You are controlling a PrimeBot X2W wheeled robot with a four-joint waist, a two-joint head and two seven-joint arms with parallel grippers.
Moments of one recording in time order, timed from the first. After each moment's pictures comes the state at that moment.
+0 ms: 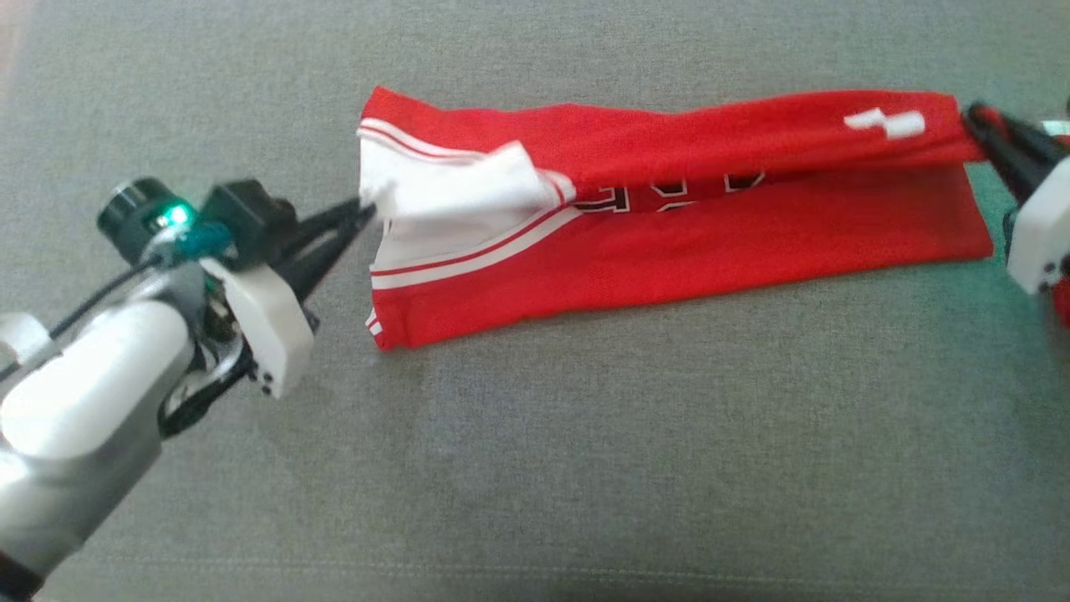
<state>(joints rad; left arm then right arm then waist) -0.81 0.65 -1.08 0.32 -0.64 -0.12 -0.10 -0.96 -0.82 1.13 0.63 0.89 0.13 -0.03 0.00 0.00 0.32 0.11</state>
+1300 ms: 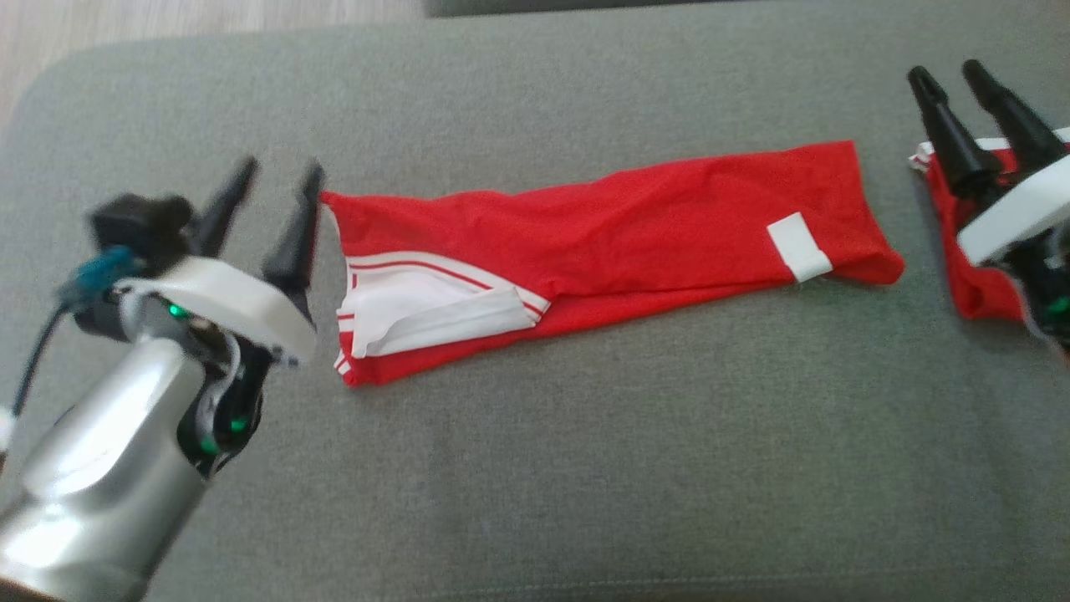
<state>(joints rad) -0.61 0.53 -0.81 0.32 -0.88 0.17 -0.25 -0.87 -0.75 1.02 0.53 1.30 0.13 -0.20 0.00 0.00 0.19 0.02</state>
